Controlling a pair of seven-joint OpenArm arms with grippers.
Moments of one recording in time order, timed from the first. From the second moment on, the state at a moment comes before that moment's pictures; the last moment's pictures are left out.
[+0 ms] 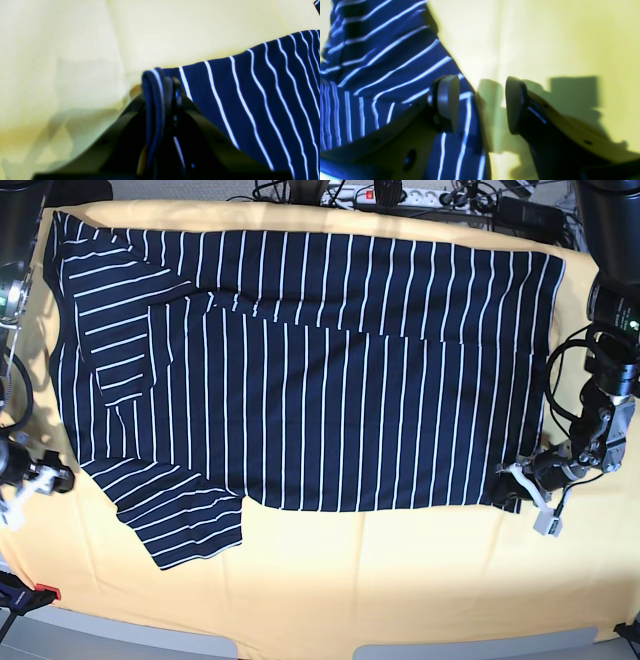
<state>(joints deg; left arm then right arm) -43.1 -35.3 41.4 28.4 -55.8 -39.2 15.2 34.4 36.5 8.1 38.8 36.9 35.4 -48.8</state>
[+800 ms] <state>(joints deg) -42.9 -35.4 41.4 28.4 -56.0 -39.4 14.8 27.5 32.1 12.6 36.9 43.1 41.6 -47.2</state>
